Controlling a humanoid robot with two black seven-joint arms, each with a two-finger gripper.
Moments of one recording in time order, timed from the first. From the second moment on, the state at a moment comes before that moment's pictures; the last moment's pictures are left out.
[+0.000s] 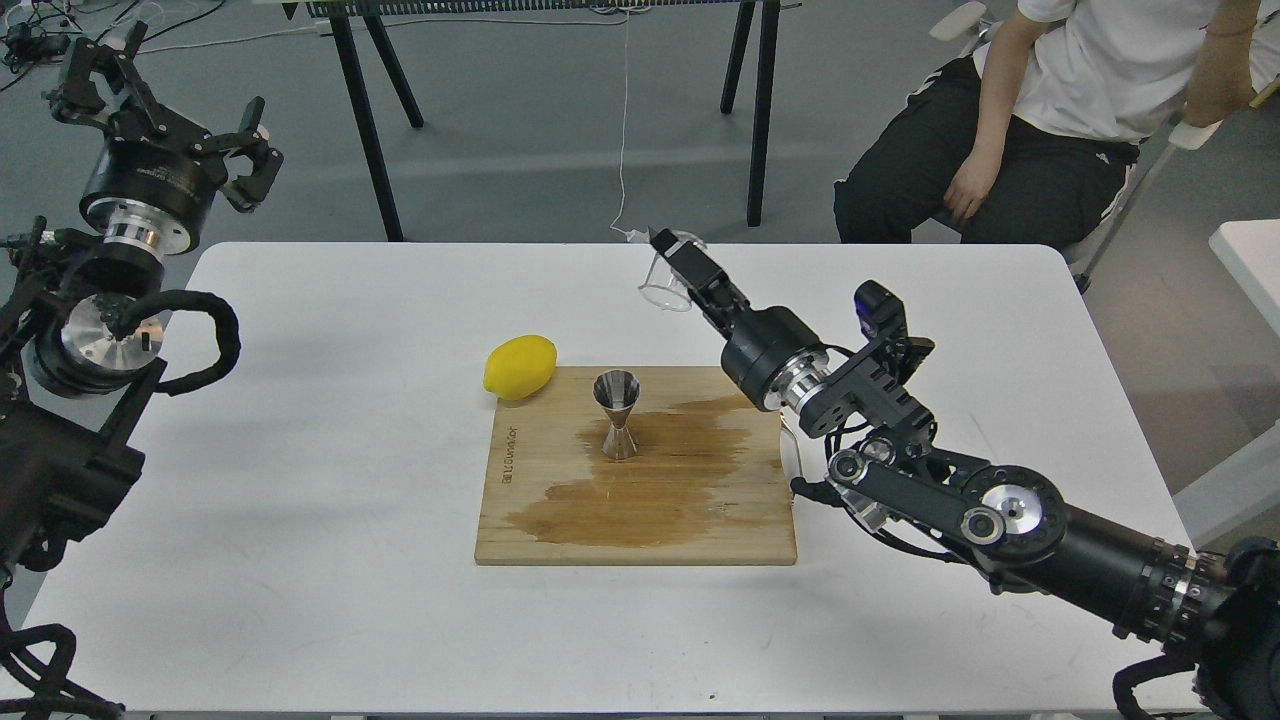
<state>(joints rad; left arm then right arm) -0.70 0.35 -1.07 -0.85 0.07 -0.19 -0.21 0.59 -0.26 0.56 1.30 -0.88 -0.39 0.15</state>
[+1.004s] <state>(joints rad) -0.71 0.33 -1.07 -0.85 0.07 -0.18 -0.21 0.15 -0.25 1.29 0.93 0.40 0.08 -0.11</state>
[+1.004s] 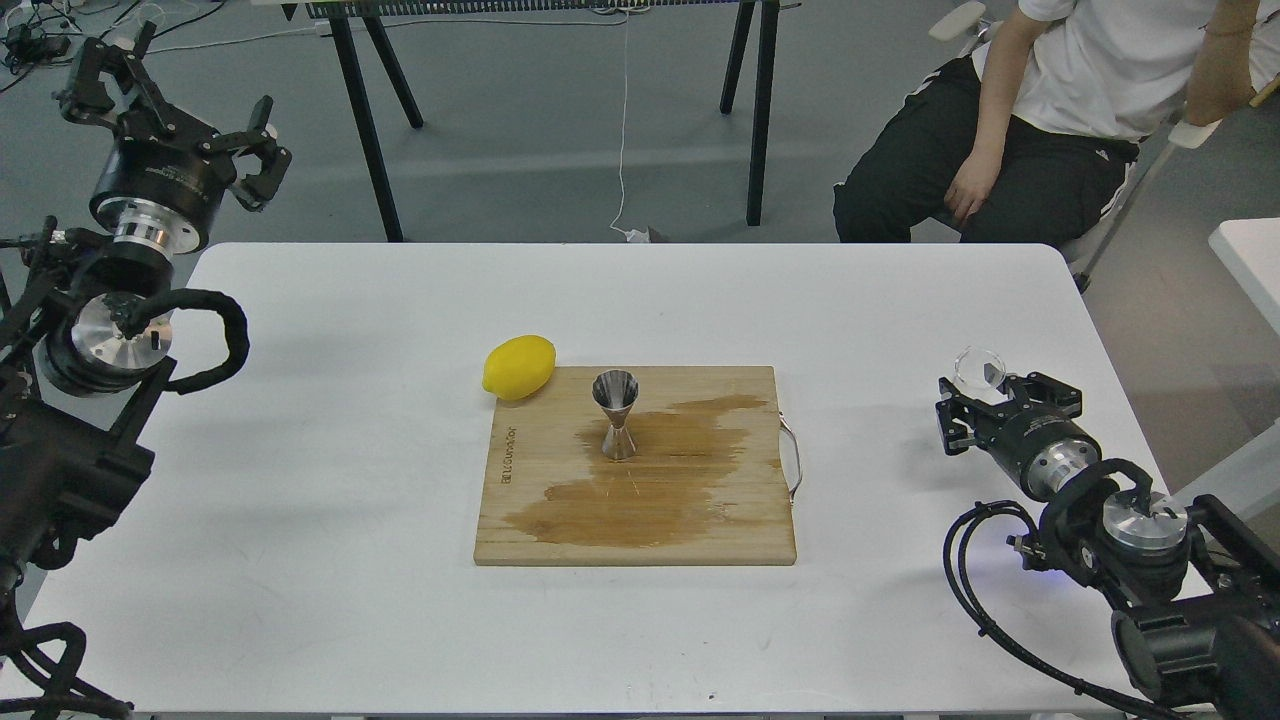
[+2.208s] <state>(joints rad) -0.71 0.33 -1.07 -0.85 0.08 -0.18 -0.21 0.16 -0.16 1.29 0.79 0.40 0.20 -0.11</state>
